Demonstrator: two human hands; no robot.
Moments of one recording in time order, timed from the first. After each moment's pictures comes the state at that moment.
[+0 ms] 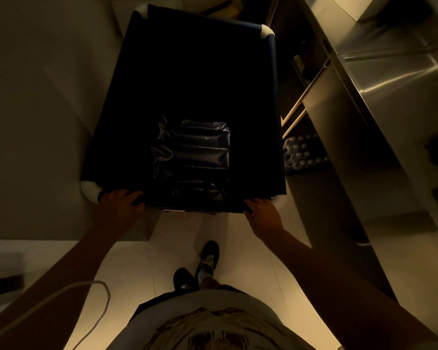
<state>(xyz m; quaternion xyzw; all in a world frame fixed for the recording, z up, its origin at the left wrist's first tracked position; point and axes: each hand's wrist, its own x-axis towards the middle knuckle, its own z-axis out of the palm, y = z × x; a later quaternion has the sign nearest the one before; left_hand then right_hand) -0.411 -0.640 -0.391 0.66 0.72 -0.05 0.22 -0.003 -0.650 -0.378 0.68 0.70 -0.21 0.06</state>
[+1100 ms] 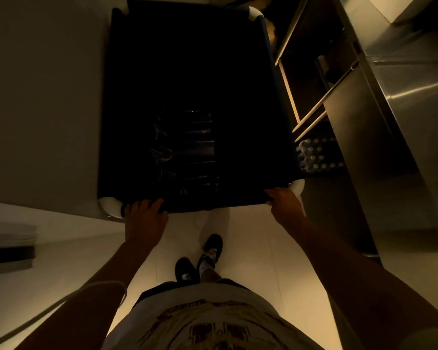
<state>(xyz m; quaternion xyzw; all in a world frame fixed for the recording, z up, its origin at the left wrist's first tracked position) -0.363 -0.720 -0.410 0.62 0.76 -0.03 0.18 0.026 -0.615 -0.377 0.66 0.71 -0.23 0.08</state>
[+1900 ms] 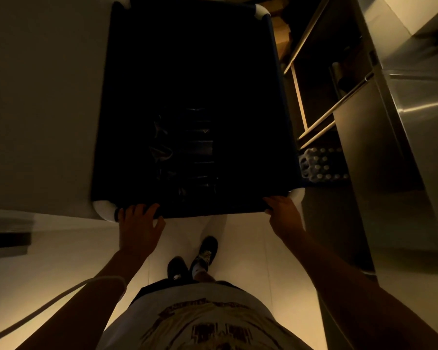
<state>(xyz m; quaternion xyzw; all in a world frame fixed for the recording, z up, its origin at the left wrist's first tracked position) -0.342 -0.721 -0.410 0.59 0.79 -0.01 0.15 0.041 -0.605 -0.388 0.64 0.73 -0.22 0.04</state>
